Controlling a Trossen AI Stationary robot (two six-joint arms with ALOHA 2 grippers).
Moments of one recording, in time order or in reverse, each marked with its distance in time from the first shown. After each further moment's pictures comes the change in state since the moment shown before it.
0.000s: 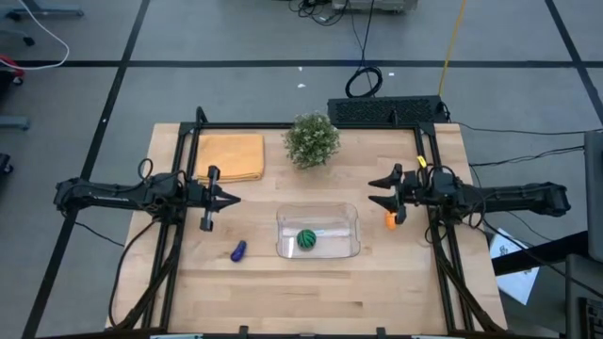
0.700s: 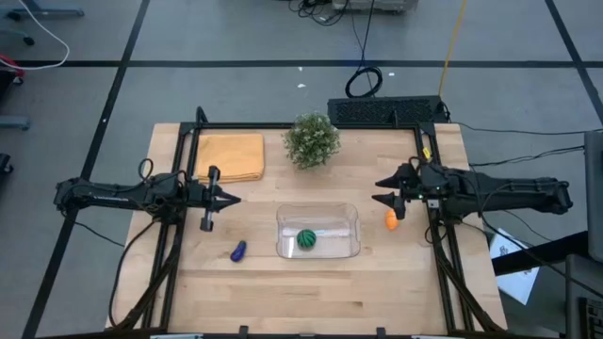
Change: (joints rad) left arm 0.000 0.002 0.000 -0.007 0.000 -0.004; right arm 0.000 0.090 0.337 -0.718 0.053 0.201
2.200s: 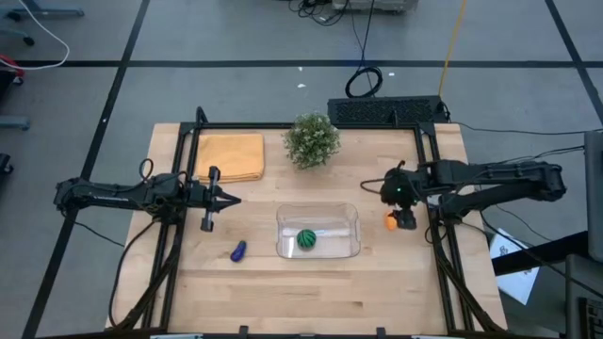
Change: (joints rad) left arm 0.000 0.000 0.000 -0.022 -0.001 0.012; right arm 0.000 0.459 0.331 -0.631 -0.163 -0.476
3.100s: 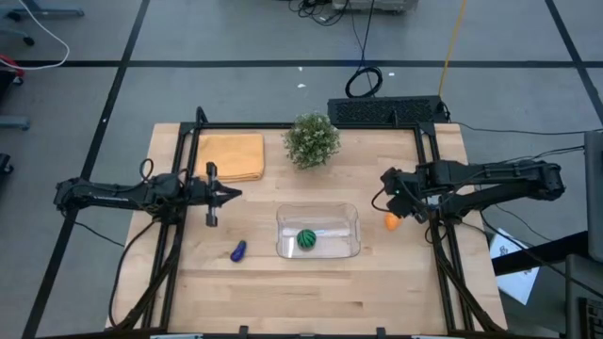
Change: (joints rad) left arm 0.000 0.000 0.000 -0.012 -0.148 0.002; right arm 0.006 0.019 0.000 -0.085 0.160 -0.769
